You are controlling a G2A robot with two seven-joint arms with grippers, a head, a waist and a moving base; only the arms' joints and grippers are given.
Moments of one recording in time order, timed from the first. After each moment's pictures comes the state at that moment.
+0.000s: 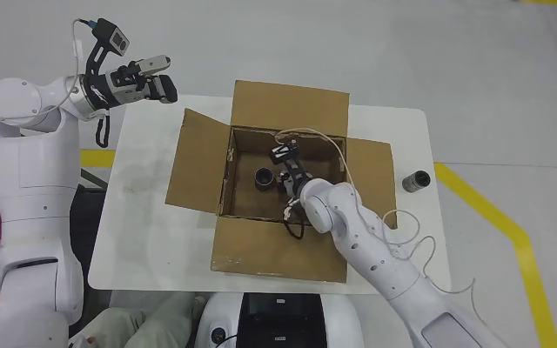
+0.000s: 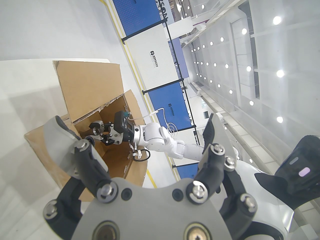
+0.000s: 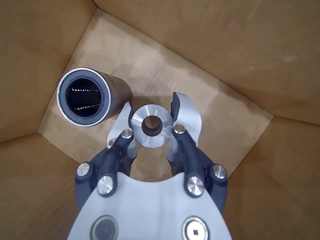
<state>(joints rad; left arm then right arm) 0.72 -0.95 -1.52 -1.19 -0.43 -0.16 -1.36 -0.98 -1.46 0.81 -1.41 -1.14 0.16 0.79</state>
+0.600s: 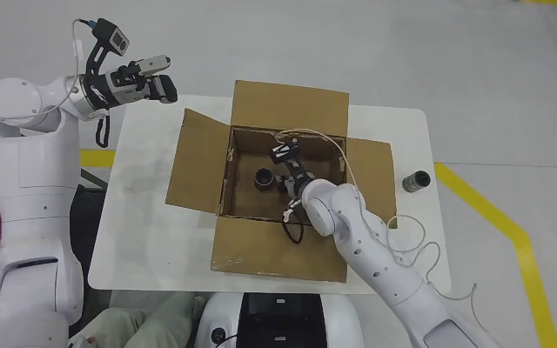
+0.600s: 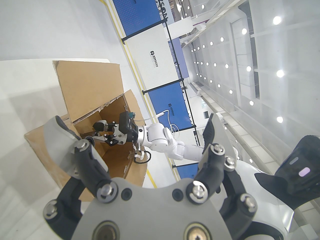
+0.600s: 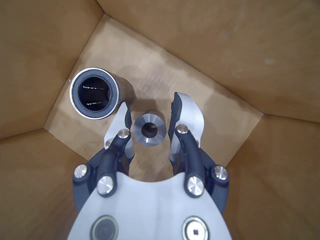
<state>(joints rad) 0.72 -0.95 -1.52 -1.19 -0.43 -0.16 -1.36 -1.03 -1.45 0.85 -1.52 -1.20 0.15 0.83</state>
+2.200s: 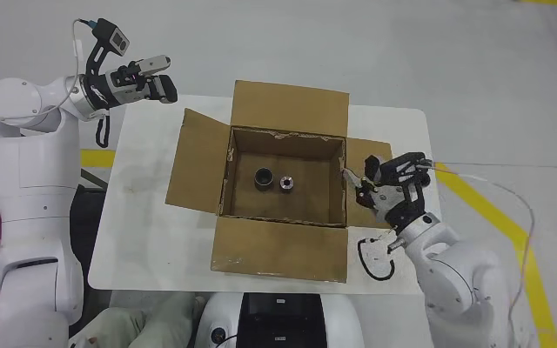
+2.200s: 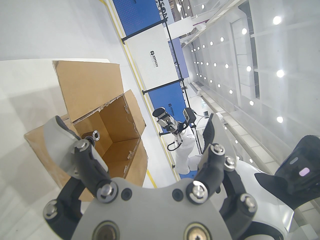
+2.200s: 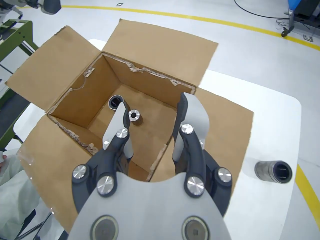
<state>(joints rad) 0.72 -0.95 -1.52 -1.19 -0.43 -0.16 -1.36 -1.65 -1.33 1.48 -2.29 -1.09 -0.16 0.68</state>
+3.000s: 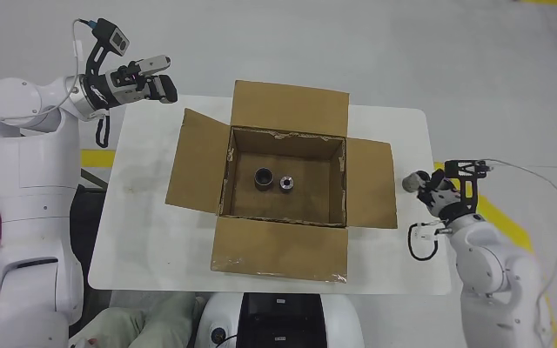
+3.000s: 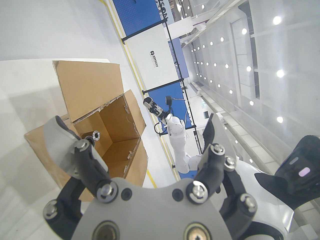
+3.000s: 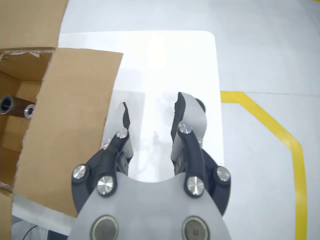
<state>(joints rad) 0.72 -0.95 -1.52 -1.19 -0.43 -0.16 -1.36 -1.65 -1.29 1.74 -2.02 -1.09 -0.11 0.66</state>
